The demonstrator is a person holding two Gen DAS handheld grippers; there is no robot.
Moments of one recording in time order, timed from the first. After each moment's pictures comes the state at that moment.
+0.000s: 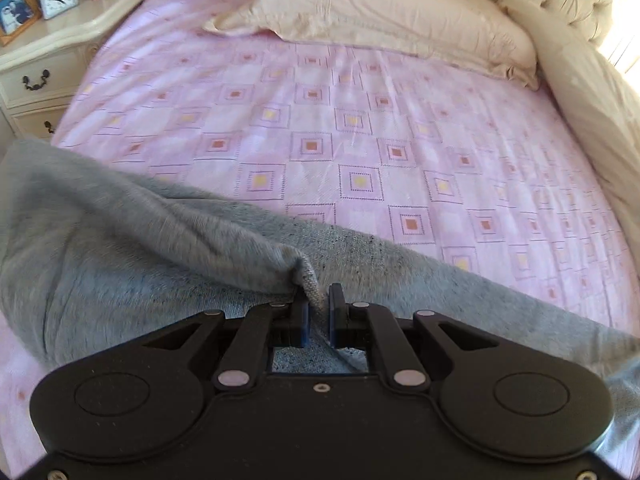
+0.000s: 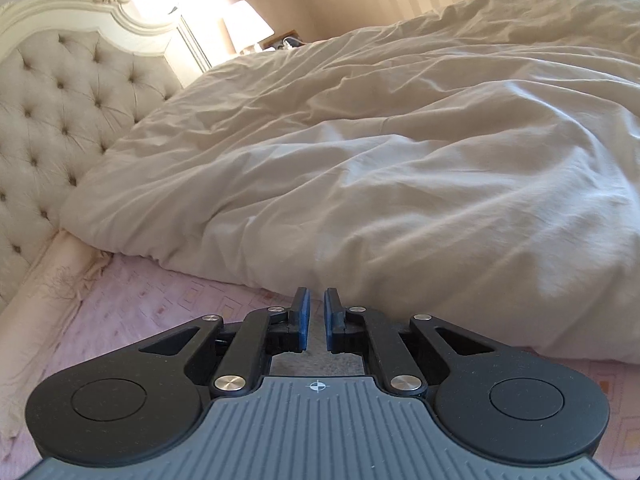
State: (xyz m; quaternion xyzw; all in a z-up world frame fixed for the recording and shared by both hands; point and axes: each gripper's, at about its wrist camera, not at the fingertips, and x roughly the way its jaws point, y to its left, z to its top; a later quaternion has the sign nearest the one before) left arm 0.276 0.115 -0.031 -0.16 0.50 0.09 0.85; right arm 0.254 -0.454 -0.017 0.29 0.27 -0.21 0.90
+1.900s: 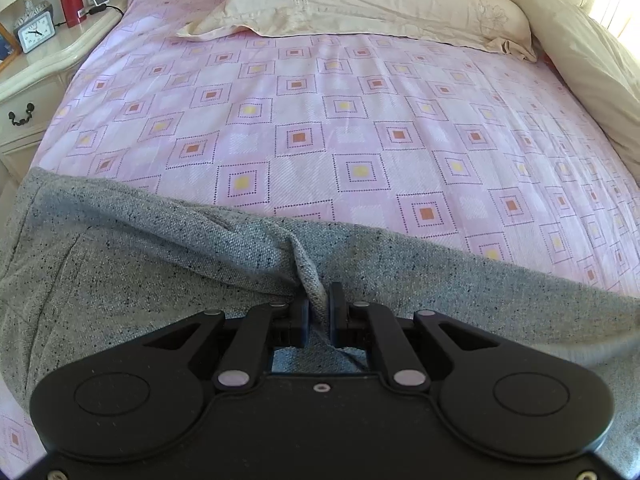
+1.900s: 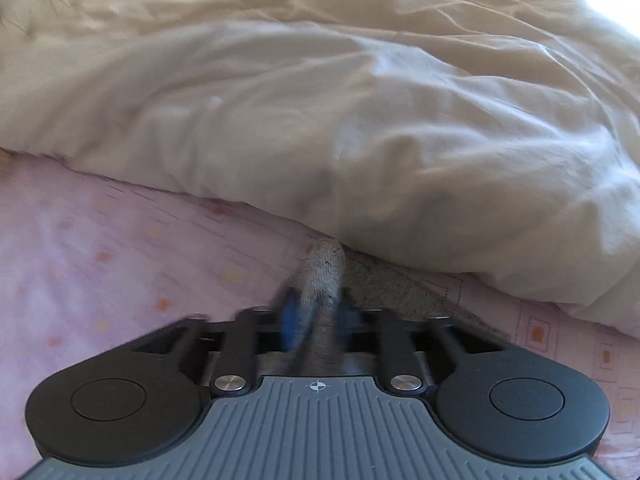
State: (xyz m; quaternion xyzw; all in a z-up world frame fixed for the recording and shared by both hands) left arm 0.280 0.108 -0.056 -0.10 0.49 0.08 0.86; right arm 0.311 -0.406 -0.057 0.21 0.40 -0.29 0.84
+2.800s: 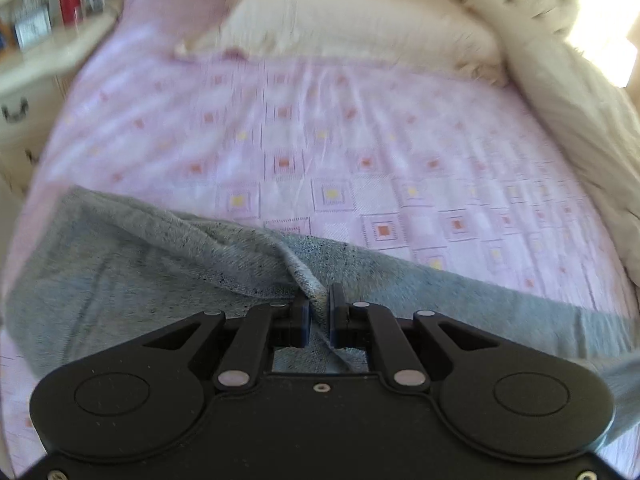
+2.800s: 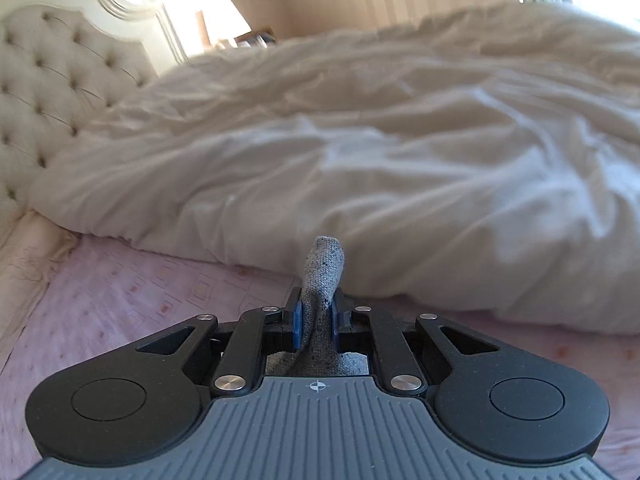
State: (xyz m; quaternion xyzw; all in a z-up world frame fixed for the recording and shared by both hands) left arm 0.277 0.121 -0.013 -0.14 0.49 0.05 0.86; right arm 0.254 -0.420 -0.012 0.26 0.31 -0.28 0.87
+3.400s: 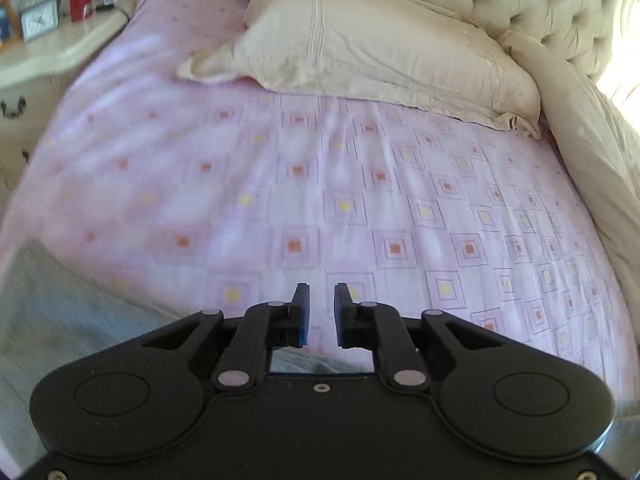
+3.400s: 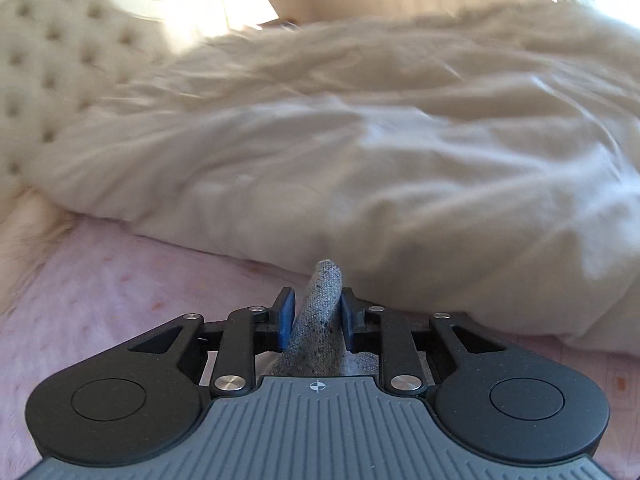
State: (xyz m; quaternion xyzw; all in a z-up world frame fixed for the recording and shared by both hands) left arm 0.324 0.144 -0.015 -0.17 0.45 0.08 0.87; right arm 0.273 -0.407 -0.029 0.21 0.29 -0.22 0.91
